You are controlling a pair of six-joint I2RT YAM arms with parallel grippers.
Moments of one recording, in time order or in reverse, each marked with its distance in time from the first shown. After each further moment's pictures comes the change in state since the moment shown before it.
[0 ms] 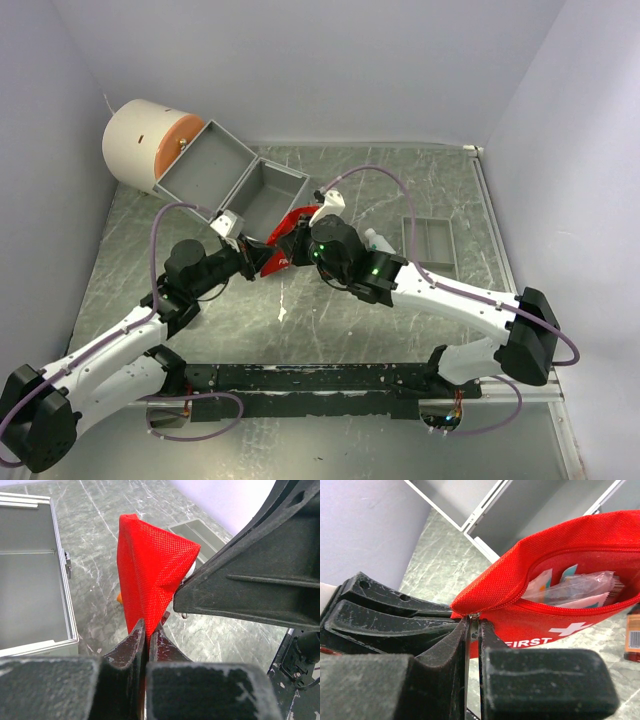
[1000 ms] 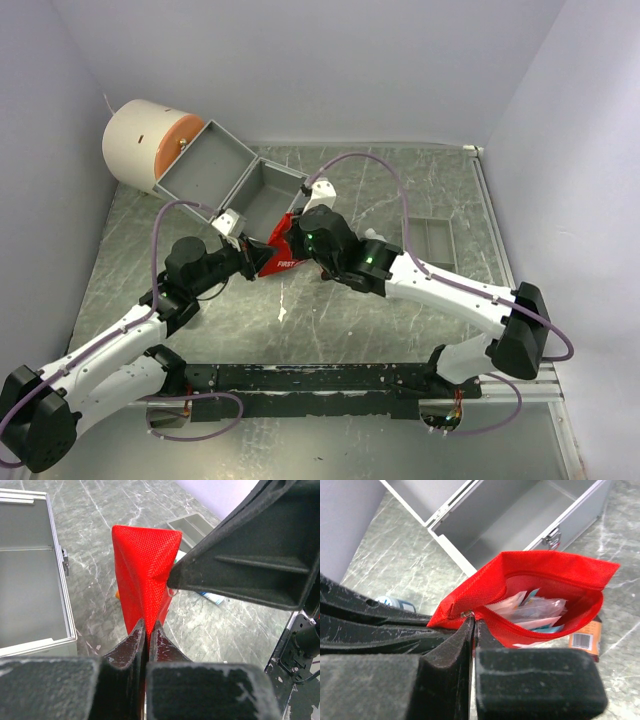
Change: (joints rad) left arm -0.001 0.000 0.028 -0.059 0.021 0.010; right arm 0.000 0.055 0.128 -0.180 0.067 -0.203
